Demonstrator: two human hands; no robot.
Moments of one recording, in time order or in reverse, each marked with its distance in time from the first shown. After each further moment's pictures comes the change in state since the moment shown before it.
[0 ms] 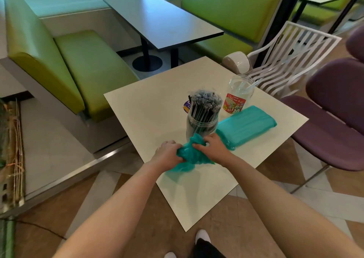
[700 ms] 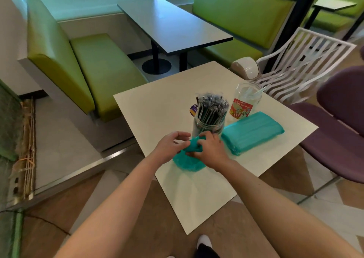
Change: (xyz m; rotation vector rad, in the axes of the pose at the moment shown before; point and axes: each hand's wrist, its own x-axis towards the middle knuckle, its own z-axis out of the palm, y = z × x) left_hand -0.016 0.016 -0.040 -0.785 0.106 -0.034; right_hand -0.001 -0.022 0.010 -0.479 0.075 -0.245
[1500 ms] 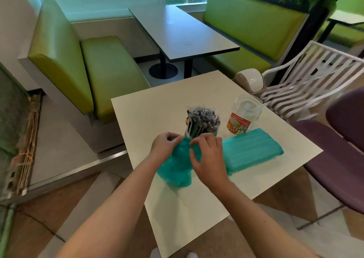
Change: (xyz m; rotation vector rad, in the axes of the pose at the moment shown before) left_hand 0.067 0.011 0.027 -0.041 0.334 -0.078; right_hand 0.000 0.025 -0.030 0.217 0.554 -0.234
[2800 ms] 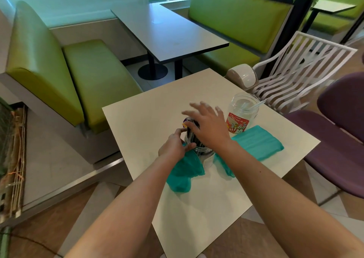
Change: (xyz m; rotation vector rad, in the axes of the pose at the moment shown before) left_hand 0.043 0.011 0.023 0.483 -0.167 -0.021; right_hand 0.109 0.019 0.003 -0.261 -0.233 -0.035
